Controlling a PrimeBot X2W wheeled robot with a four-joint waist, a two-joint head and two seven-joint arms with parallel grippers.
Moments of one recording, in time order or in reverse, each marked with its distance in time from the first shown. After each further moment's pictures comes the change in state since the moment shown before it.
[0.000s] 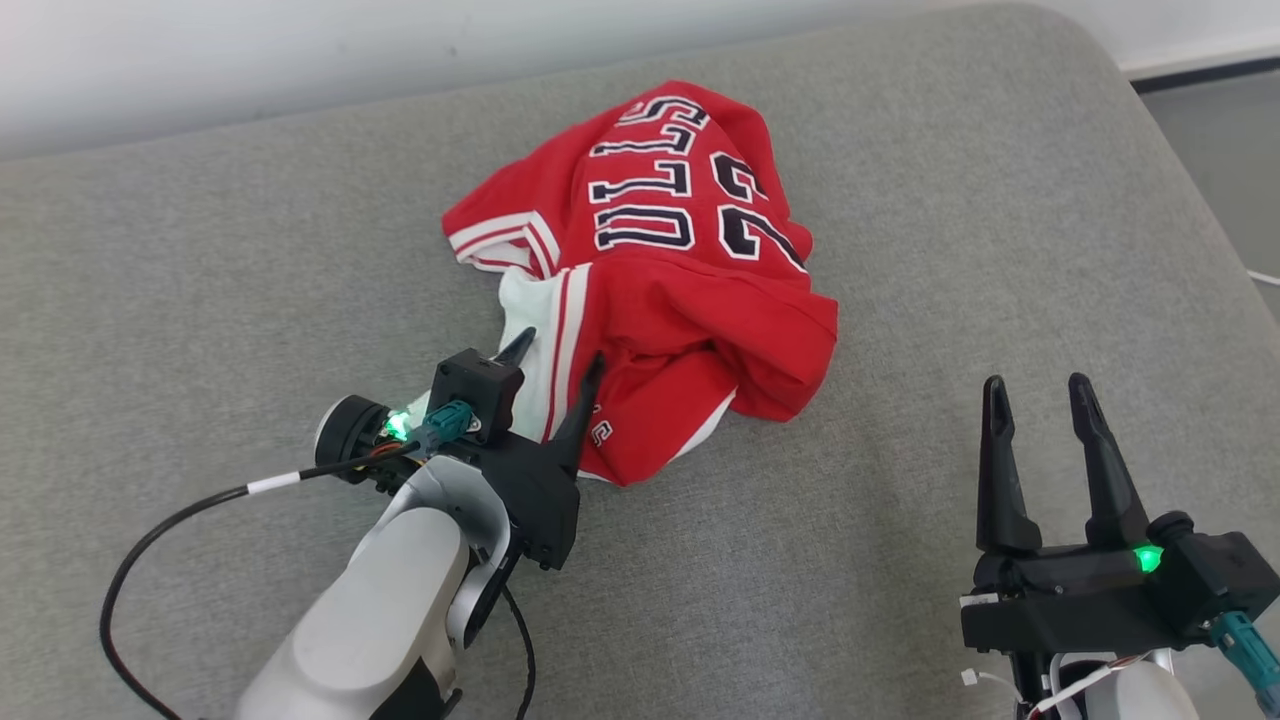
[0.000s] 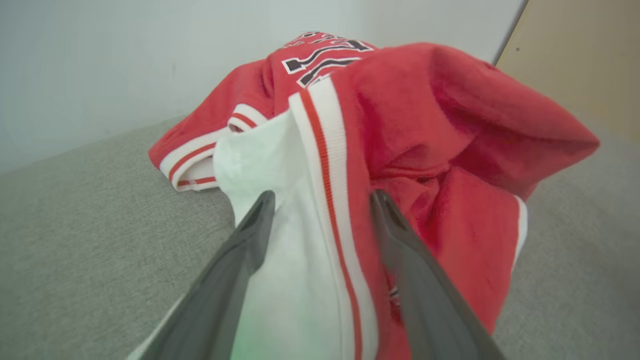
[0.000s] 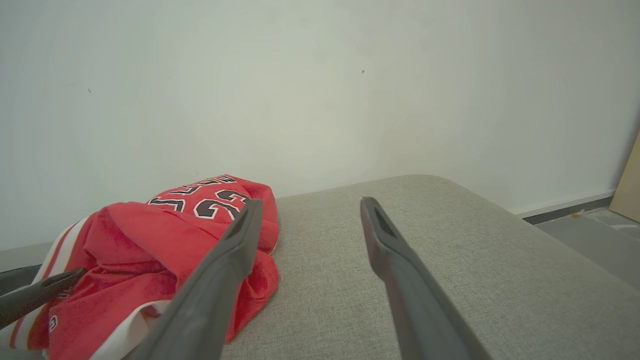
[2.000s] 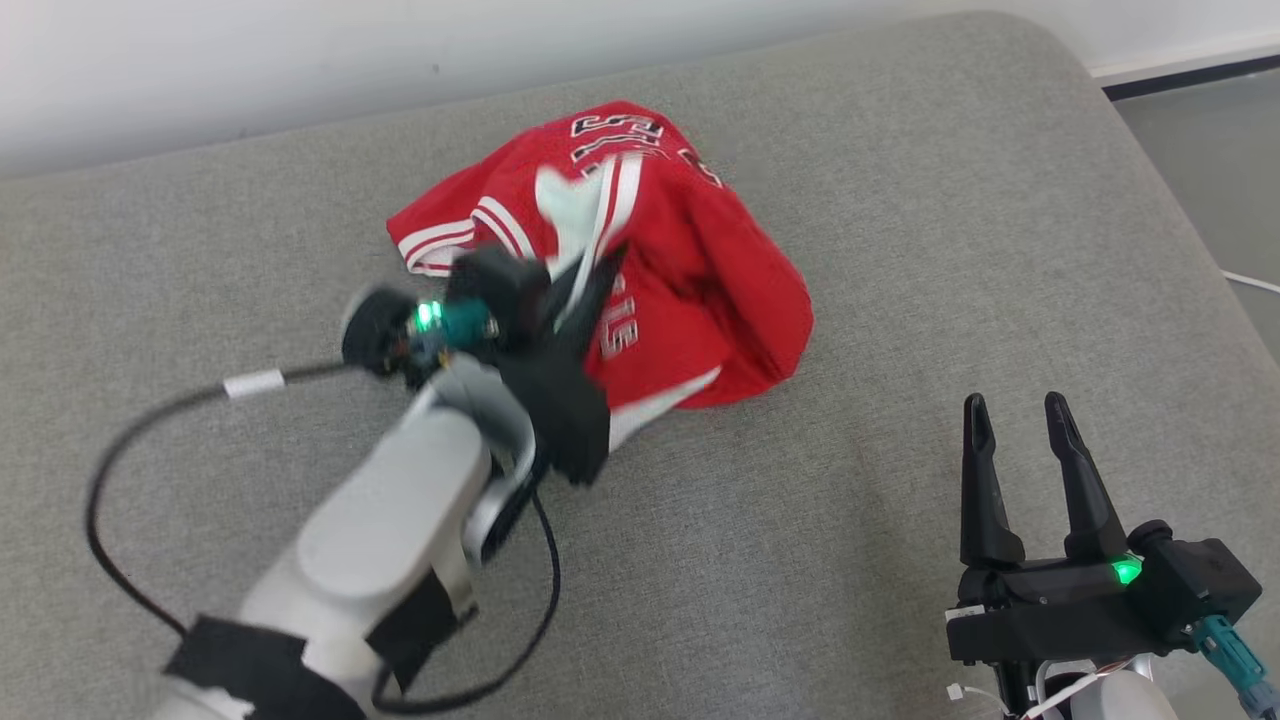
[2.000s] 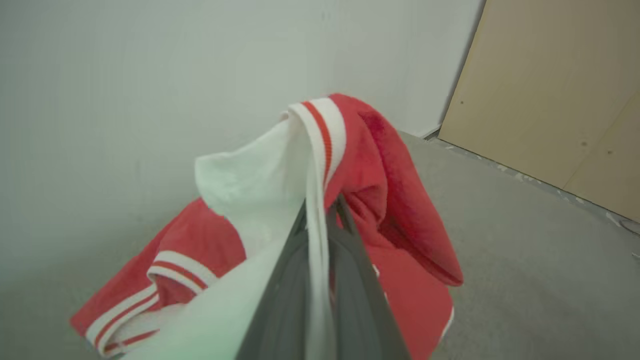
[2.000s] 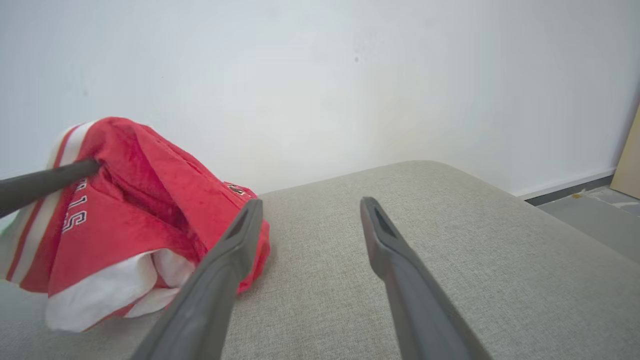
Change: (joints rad) left arm -0.227 0.024 -0.165 0.018 -0.202 -0.021 -0.043; right arm 0.004 0.000 0.019 0.040 0.042 0.000 0.000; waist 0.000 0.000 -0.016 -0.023
